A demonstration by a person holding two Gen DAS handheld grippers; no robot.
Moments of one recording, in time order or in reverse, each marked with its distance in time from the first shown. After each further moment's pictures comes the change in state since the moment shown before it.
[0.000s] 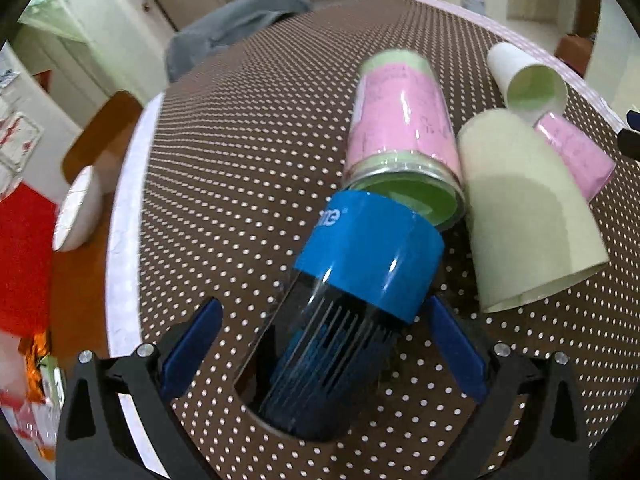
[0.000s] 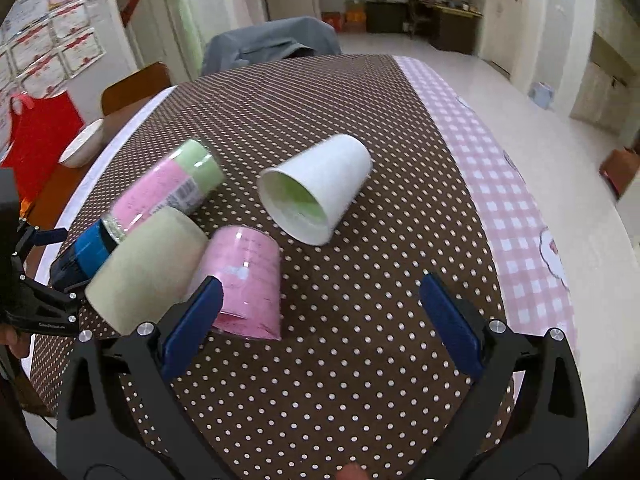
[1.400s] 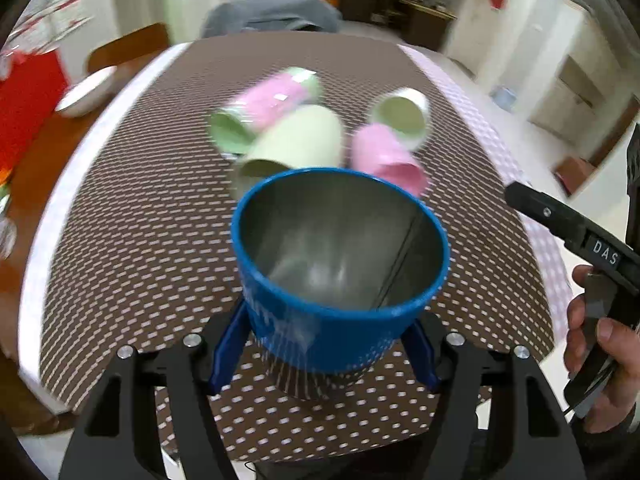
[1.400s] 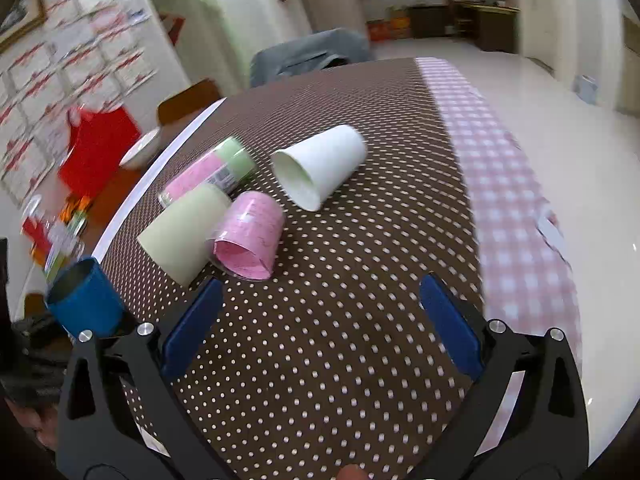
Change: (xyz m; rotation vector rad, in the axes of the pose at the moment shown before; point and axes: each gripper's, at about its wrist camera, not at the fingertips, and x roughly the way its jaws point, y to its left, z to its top) left arm -0.106 -0.136 -0.058 -0.421 -0.082 -0.191; right arm -0.050 -0.067 -0.041 0.017 -0.053 0.232
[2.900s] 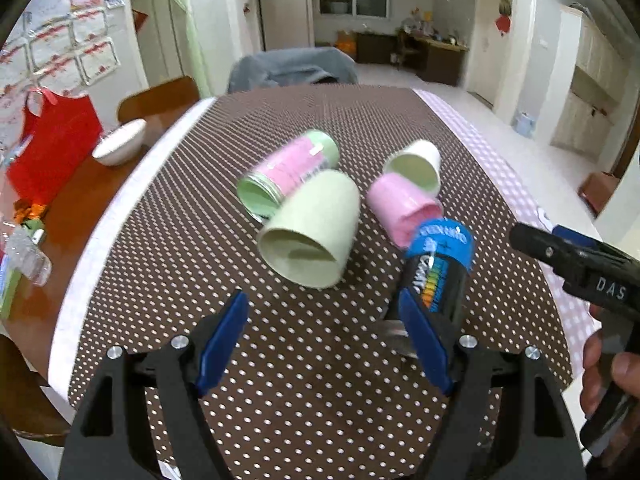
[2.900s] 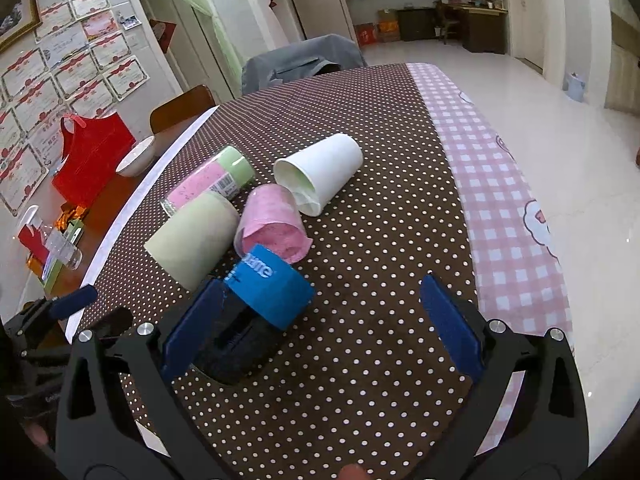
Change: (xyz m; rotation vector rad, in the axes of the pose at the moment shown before) left arm -0.036 -0.020 -0.003 0.002 -0.210 0.189; right arm -0.007 0.018 0.009 -0.031 -0.002 0.000
